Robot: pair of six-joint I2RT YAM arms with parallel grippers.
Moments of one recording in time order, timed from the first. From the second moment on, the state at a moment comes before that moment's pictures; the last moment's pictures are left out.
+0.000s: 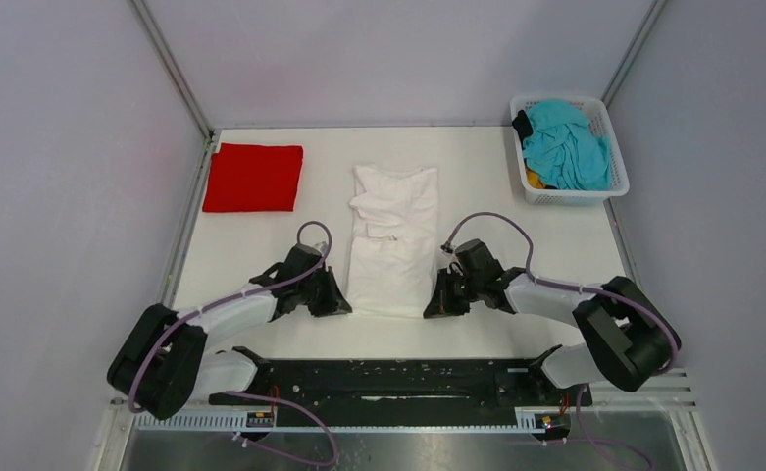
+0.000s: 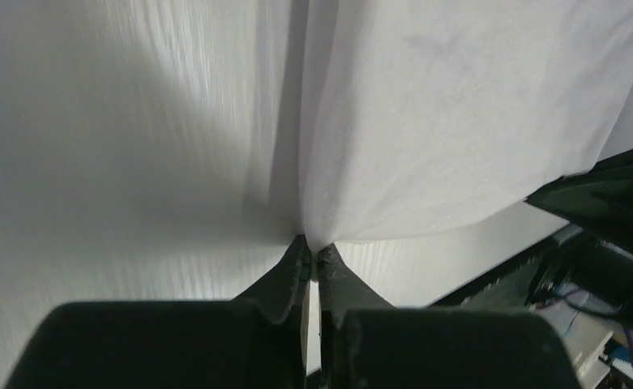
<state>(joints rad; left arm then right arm) -0.50 1.28 0.45 -0.13 0.29 -0.78 0.60 1.44 0.52 -0.05 -0.43 0.68</state>
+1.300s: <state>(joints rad) -0.54 0.98 0.74 -0.34 0.06 -0.74 0.57 1.06 0.74 -0.27 -0.30 0.66</state>
